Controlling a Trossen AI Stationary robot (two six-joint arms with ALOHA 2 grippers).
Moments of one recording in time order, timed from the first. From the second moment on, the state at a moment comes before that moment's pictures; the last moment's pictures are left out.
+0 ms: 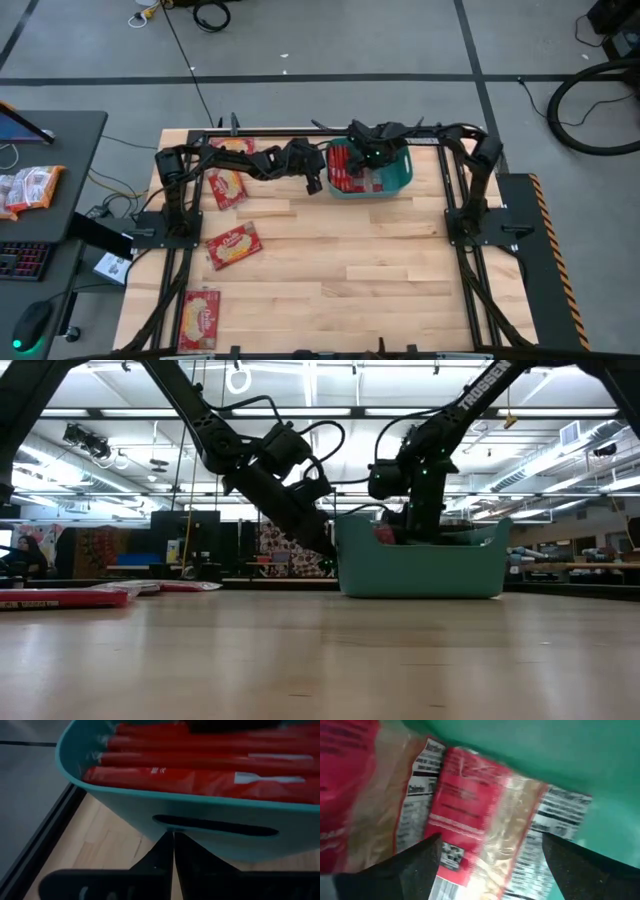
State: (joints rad) left arm 0.40 1.92 1.04 0.29 -0.05 0.22; right arm -0.58 1.86 1.21 -0.68 0.00 0.67
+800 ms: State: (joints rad) left arm 0.41 1.91 1.04 0.28 -0.03 0.22; right arm -0.60 1.80 1.20 -0.71 -0.05 0.70
